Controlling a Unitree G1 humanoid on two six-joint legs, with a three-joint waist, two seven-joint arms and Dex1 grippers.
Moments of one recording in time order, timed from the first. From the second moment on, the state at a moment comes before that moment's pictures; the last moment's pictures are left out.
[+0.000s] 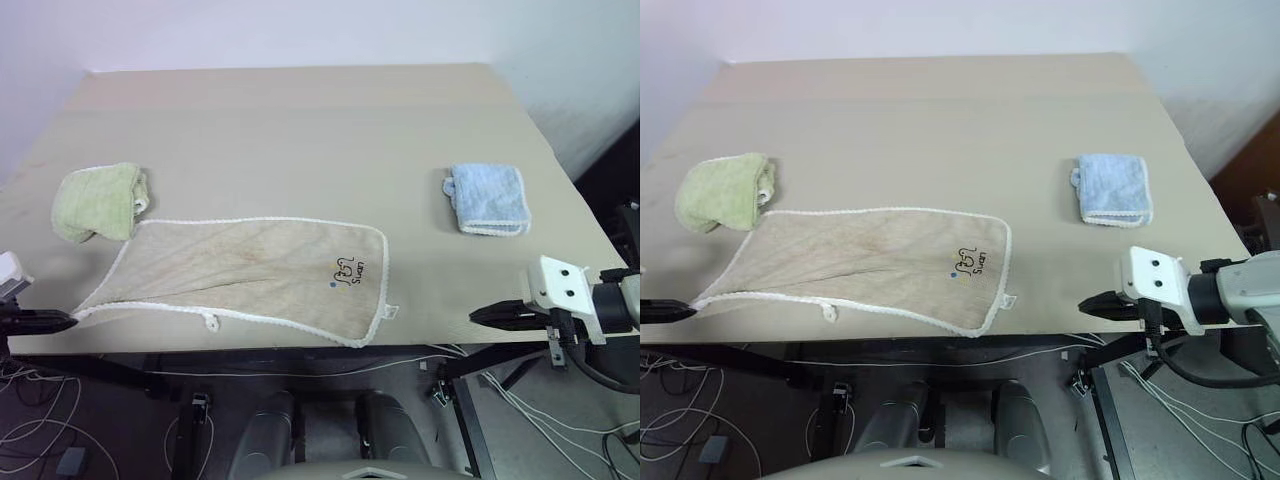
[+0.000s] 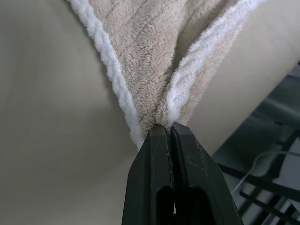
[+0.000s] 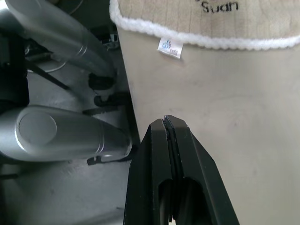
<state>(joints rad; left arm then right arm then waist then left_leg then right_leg) -0.33 1.23 0.16 0.92 -0.16 0.02 -1.59 0.08 -1.18 -0.31 -0.43 0.41 0.40 1.30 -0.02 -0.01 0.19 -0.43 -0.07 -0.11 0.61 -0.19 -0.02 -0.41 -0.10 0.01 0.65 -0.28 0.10</state>
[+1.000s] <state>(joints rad) -0.42 1.14 0.09 0.72 -0.14 0.11 -1.52 -0.06 -0.83 0.22 -0.46 0.10 0.11 1.00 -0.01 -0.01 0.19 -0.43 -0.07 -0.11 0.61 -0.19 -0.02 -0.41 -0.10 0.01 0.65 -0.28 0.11</state>
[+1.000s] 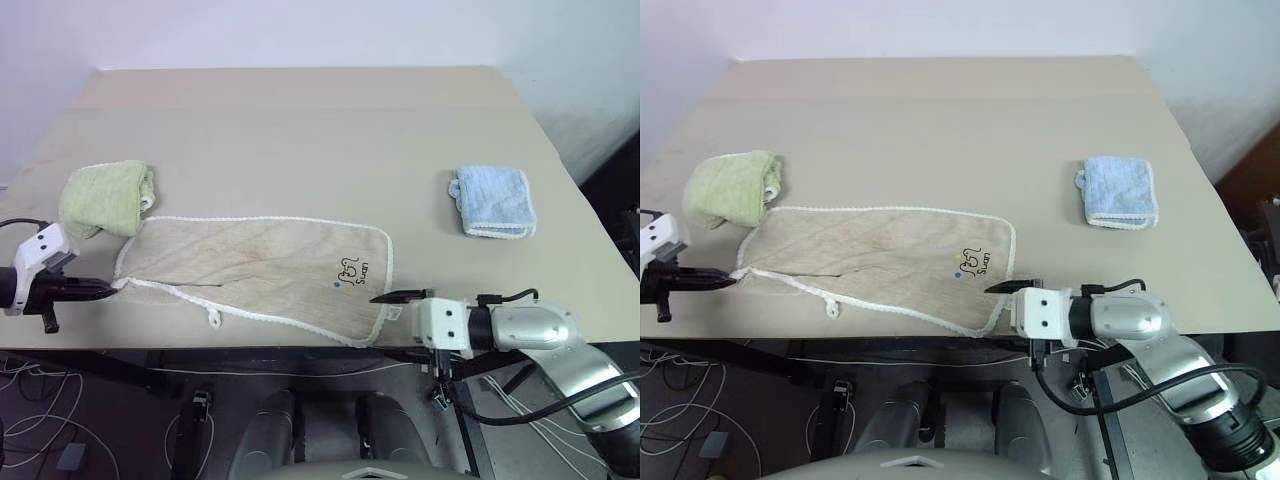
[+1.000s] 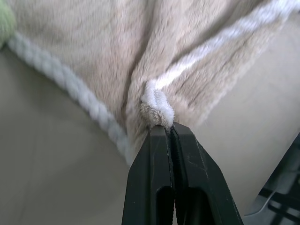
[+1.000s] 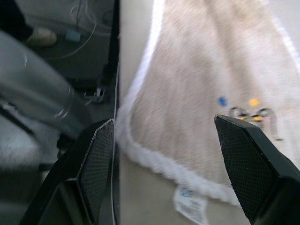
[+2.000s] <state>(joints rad) -0.28 1.15 0.11 0.49 -0.20 0.26 -1.45 -0.10 -0.77 0.31 -0.38 0.01 0.03 1.05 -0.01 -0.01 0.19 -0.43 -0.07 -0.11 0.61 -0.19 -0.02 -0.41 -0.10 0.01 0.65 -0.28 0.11</state>
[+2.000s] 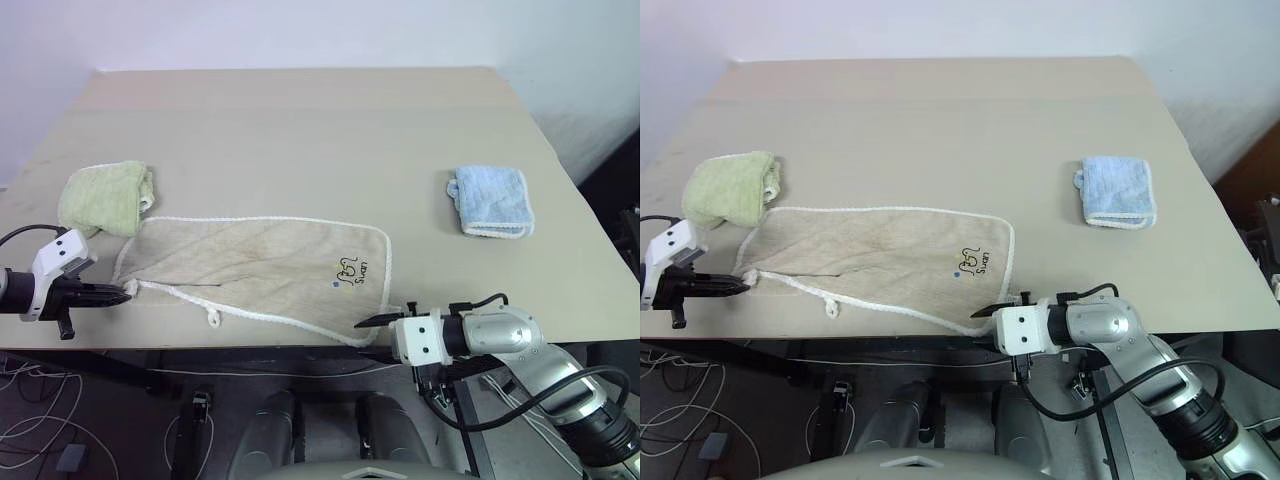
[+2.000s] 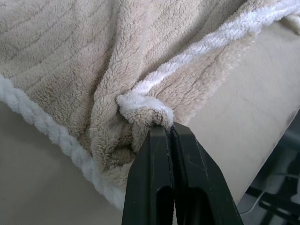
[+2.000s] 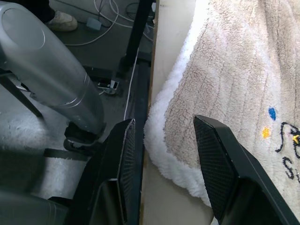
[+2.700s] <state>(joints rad) -0.29 1.15 0.11 0.57 -0.20 0.18 -1.46 -0.10 -0.75 0.33 -0.33 -0.02 -0.04 1.03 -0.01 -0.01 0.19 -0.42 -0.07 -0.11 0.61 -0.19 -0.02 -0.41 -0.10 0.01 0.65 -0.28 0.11</state>
